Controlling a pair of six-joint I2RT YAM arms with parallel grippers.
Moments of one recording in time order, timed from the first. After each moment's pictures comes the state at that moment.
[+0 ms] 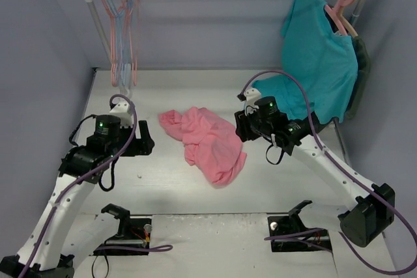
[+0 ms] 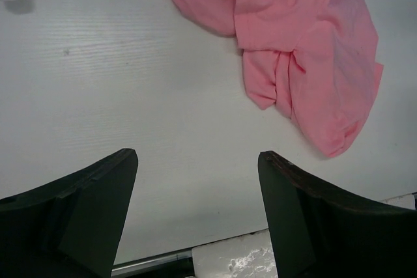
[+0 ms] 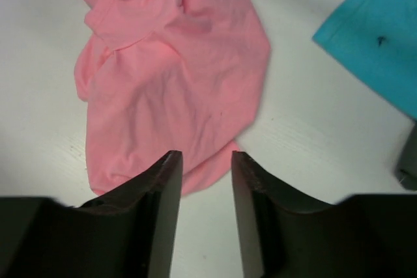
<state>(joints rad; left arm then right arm) -0.33 0.82 1.05 -0.91 0.00 -0.32 0.57 1.20 1.04 -0.52 -0.04 0.08</state>
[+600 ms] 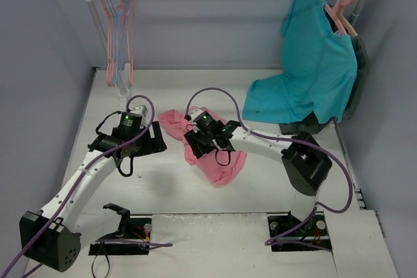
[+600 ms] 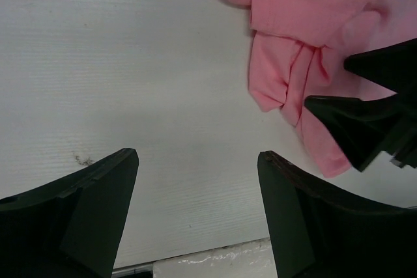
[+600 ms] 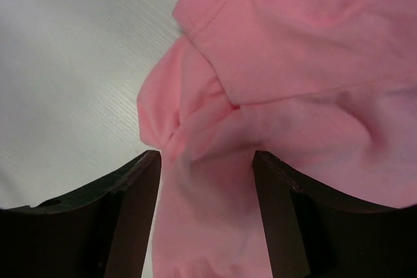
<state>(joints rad) -0.33 1.05 0.88 -0.73 0.06 -0.50 0.86 1.77 1.19 -0.35 0.00 0.21</state>
